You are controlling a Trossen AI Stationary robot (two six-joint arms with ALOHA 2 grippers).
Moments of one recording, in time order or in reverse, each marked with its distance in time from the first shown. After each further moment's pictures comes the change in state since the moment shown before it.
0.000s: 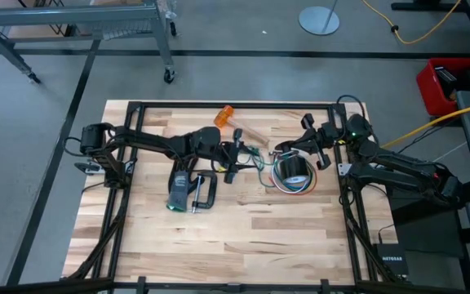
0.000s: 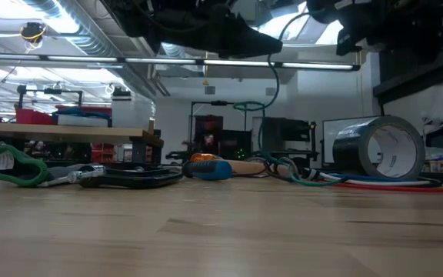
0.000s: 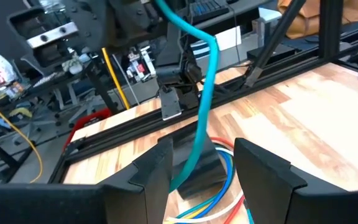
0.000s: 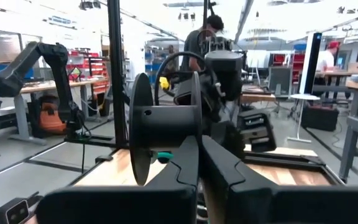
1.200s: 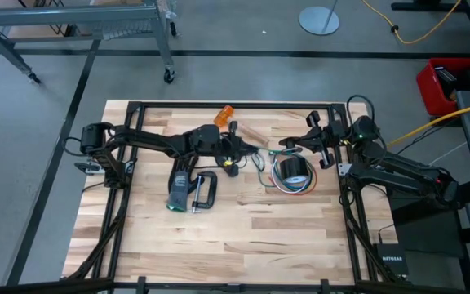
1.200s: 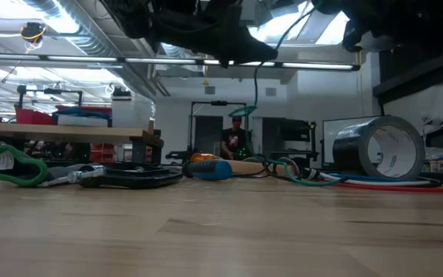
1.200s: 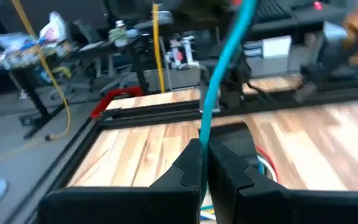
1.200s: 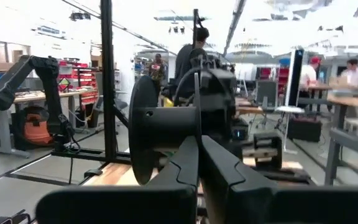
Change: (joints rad) left arm 0.030 0.000 0.000 0.031 -0.180 -0.227; right arm 0.000 -0.077 0.000 -0.014 0.051 0.034
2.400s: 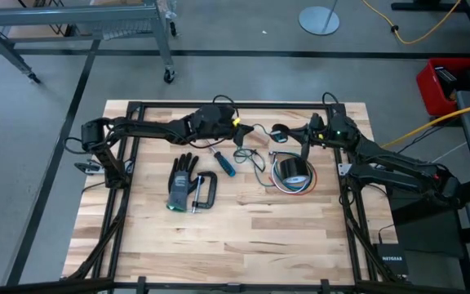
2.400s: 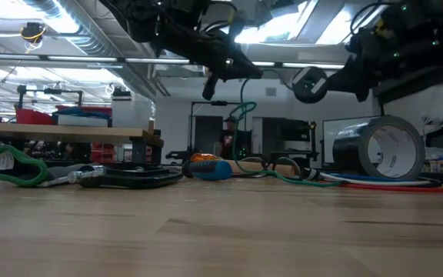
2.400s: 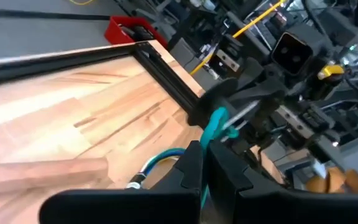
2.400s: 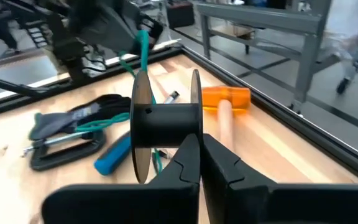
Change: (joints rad) left arm 0.145 0.001 0.069 -0.161 0.005 -0.879; right arm 0.002 0.061 0.001 -0.499 0.547 -0.090
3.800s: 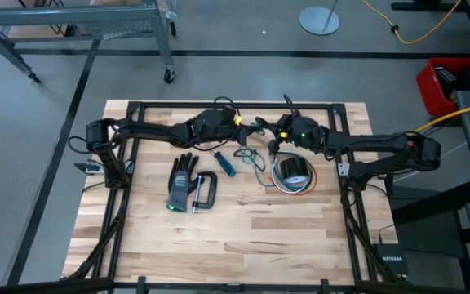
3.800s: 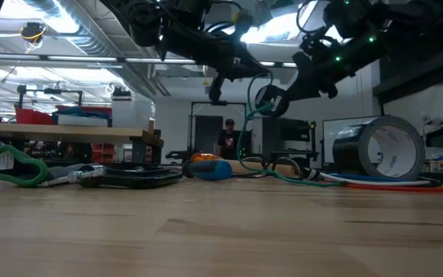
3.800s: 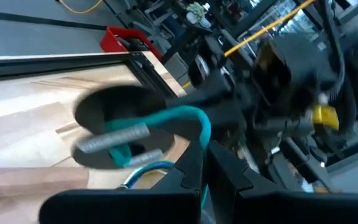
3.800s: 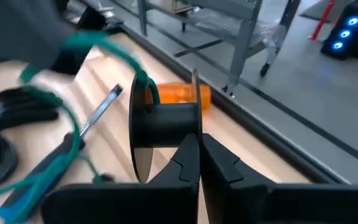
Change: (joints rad) left arm -0.037 0.043 0.000 0.110 -0.057 -0.058; right arm 0.287 0.501 0.275 0.079 0.565 0.007
